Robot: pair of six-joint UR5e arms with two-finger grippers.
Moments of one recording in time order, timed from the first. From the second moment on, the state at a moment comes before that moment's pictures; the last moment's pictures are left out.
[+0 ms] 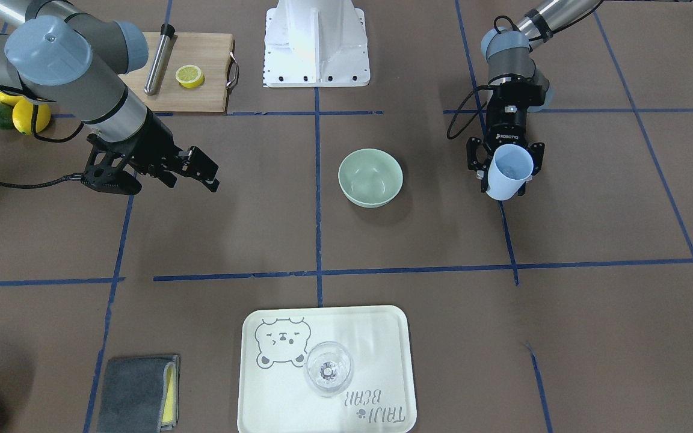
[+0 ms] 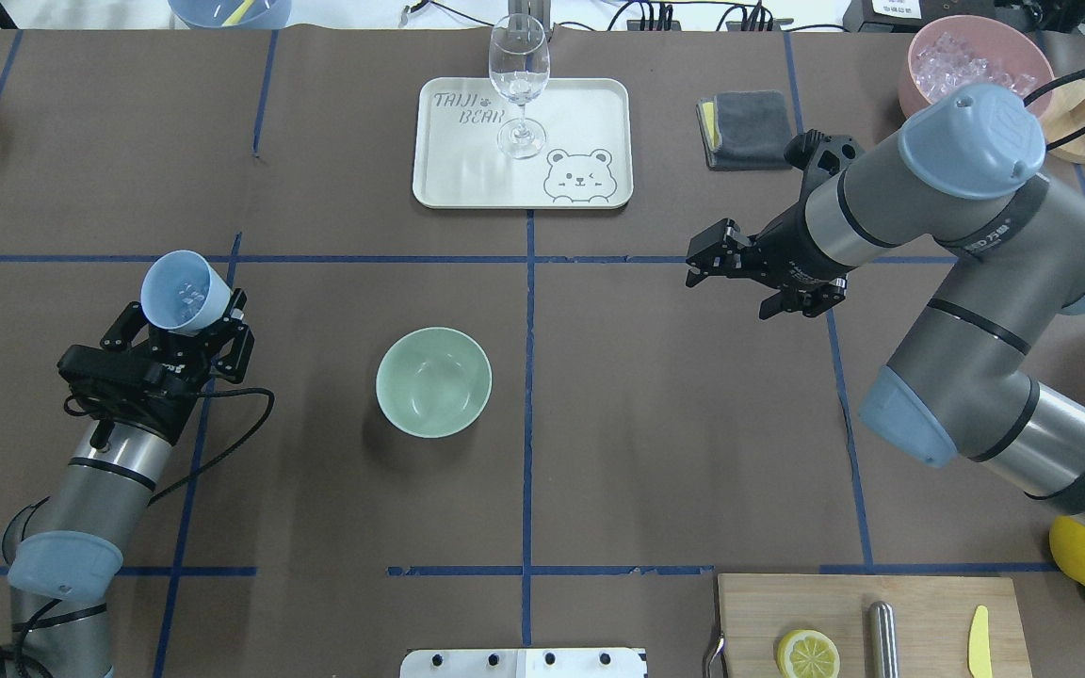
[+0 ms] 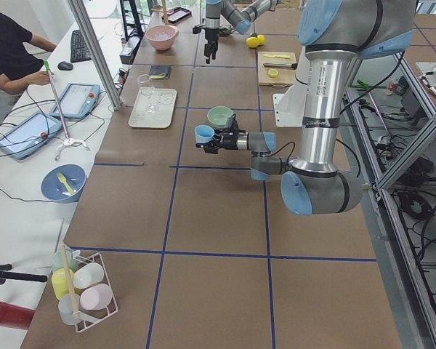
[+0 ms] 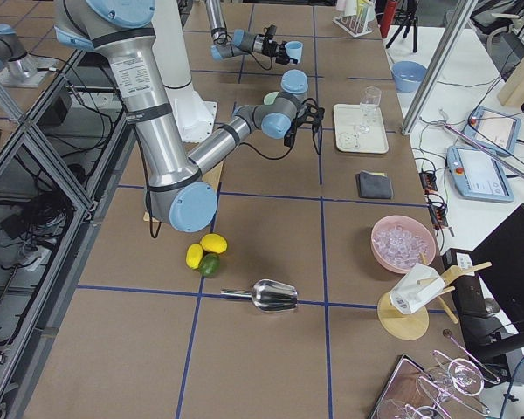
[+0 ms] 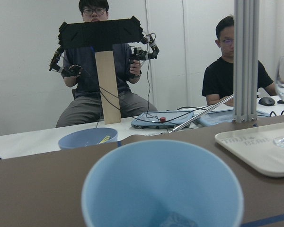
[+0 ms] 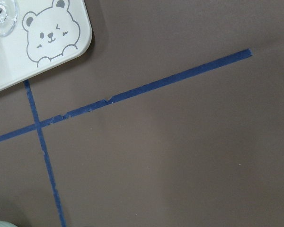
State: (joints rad) left arm -0.27 -1.72 -1.53 -3.03 -0.51 -0.66; right arm 0.77 -1.21 1.82 -1.23 2.16 1.45
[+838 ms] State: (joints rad) left arm -0.23 -1.83 -1.63 -2.81 -0.59 -0.47; right arm 0.78 -1.24 1.85 -1.23 2.16 1.45
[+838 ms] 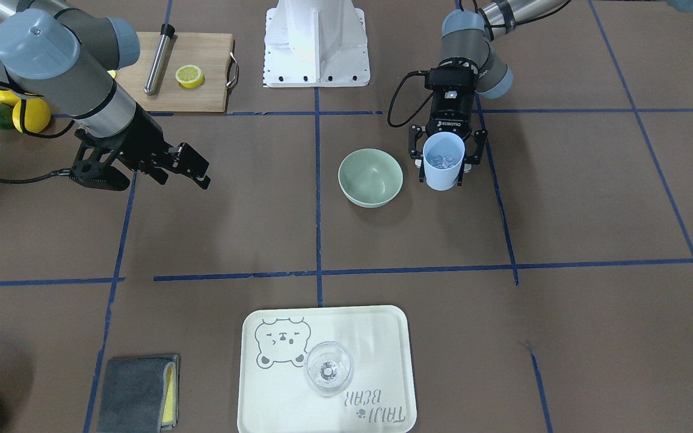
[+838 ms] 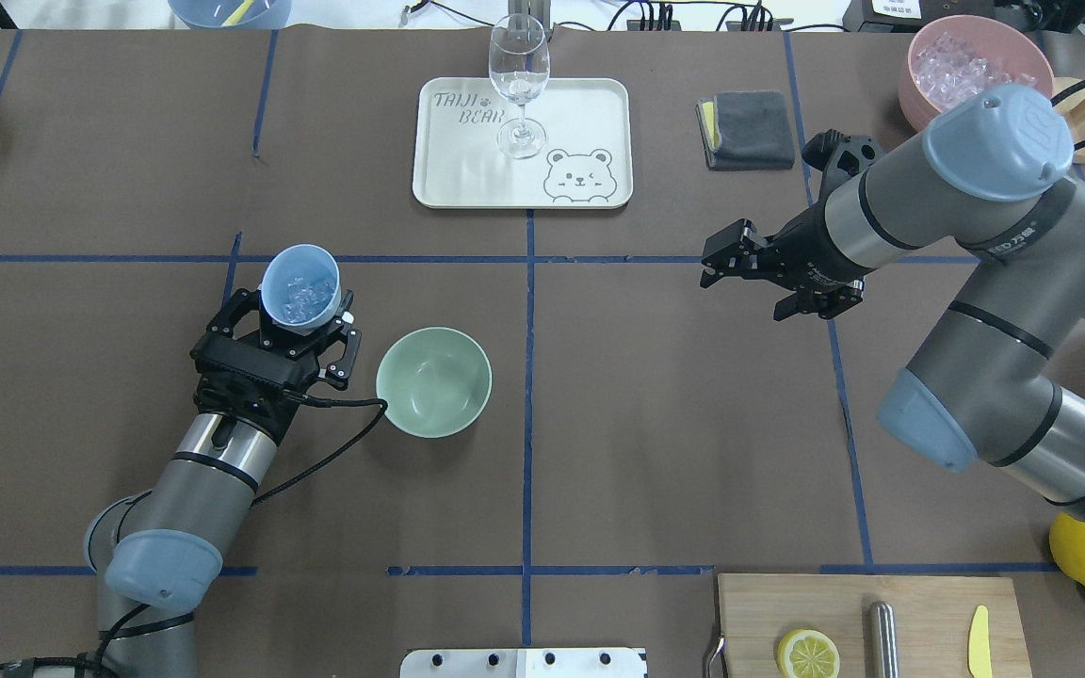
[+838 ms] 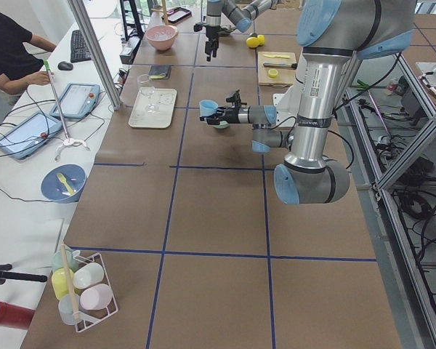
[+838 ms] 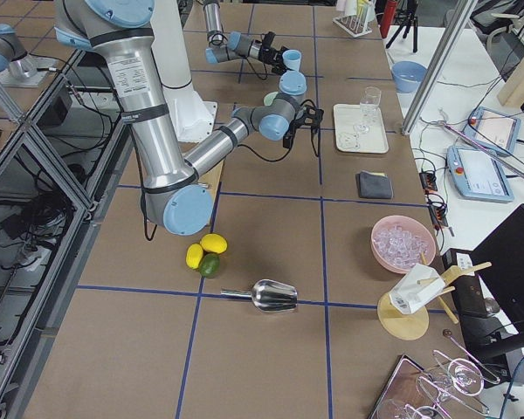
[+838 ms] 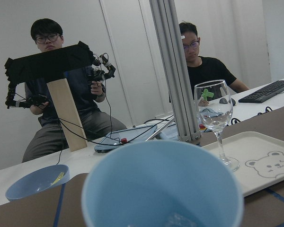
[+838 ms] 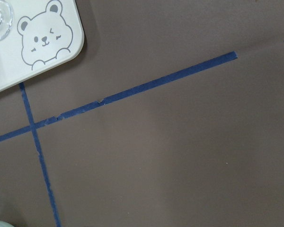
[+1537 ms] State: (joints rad) left arm -0.21 -1.83 -1.67 -2.66 -0.68 -0.06; right arm 0.78 -1.25 1.86 -1.23 2.16 1.45
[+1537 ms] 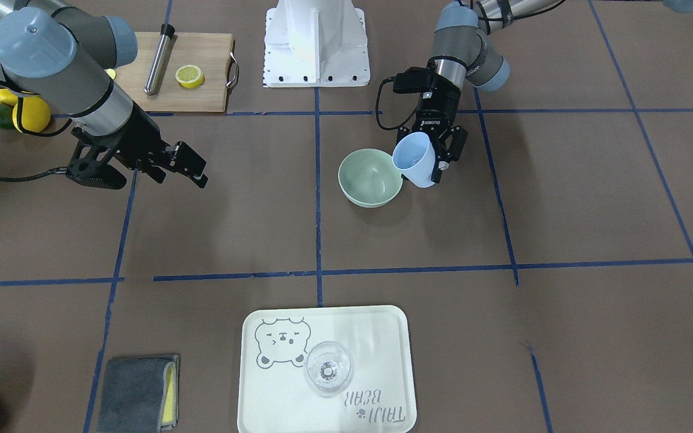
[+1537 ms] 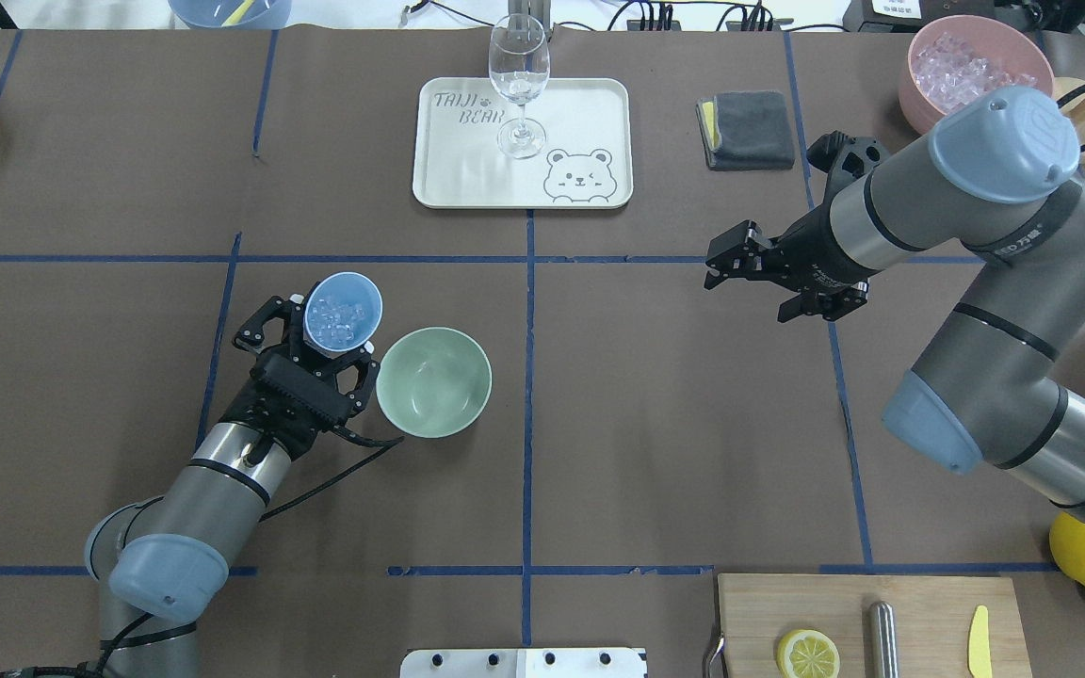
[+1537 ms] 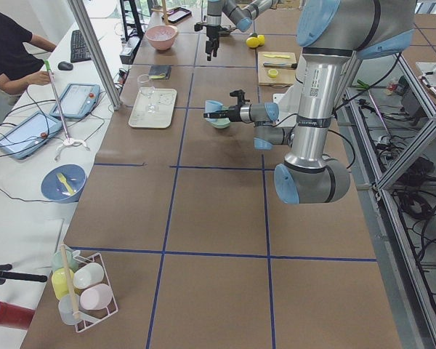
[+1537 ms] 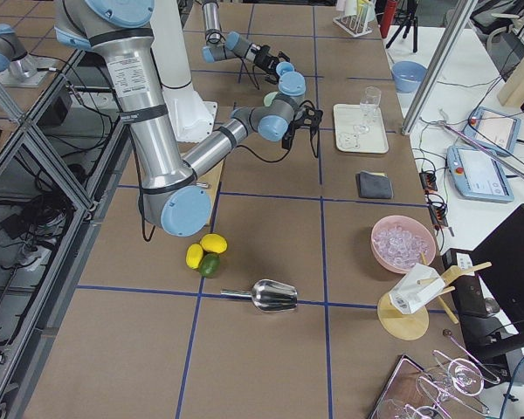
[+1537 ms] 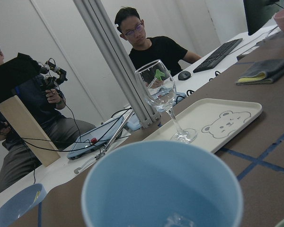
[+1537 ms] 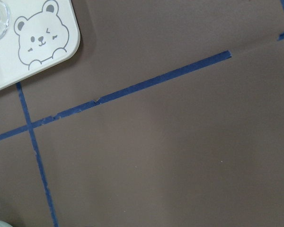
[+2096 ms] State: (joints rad) left arm -0.21 -1.85 -1.68 -2.49 -0.68 0.27; right arm 0.78 -1.25 1.86 -1.23 2.16 1.45
